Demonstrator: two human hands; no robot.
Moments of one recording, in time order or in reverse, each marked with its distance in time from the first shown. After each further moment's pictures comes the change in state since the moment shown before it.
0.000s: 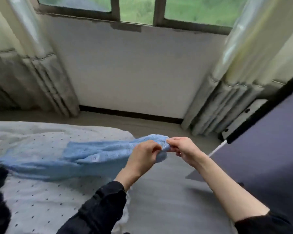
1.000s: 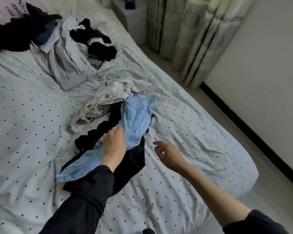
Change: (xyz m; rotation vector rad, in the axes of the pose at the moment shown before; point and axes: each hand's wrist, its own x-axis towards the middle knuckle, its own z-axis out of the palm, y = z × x) left_hand -0.264 -0.361 -0.268 0.480 0.486 -1.273; right_hand 0.063 0.029 0.514 -1.126 -0.828 -0.529
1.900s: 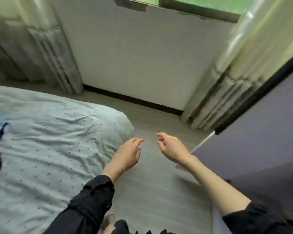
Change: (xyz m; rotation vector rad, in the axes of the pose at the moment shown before) left_hand -0.441 0.319 0.090 -0.095 -0.511 1.140; right_hand -0.504 0.284 -0.044 0.038 0.598 0.525
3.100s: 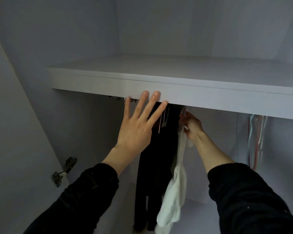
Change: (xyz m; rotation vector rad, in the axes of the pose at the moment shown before) left_hand 0.028 0.769 0.168 -0.037 0.557 1.893; right_hand -0.511 0.504 -0.306 1.258 2.052 0.749
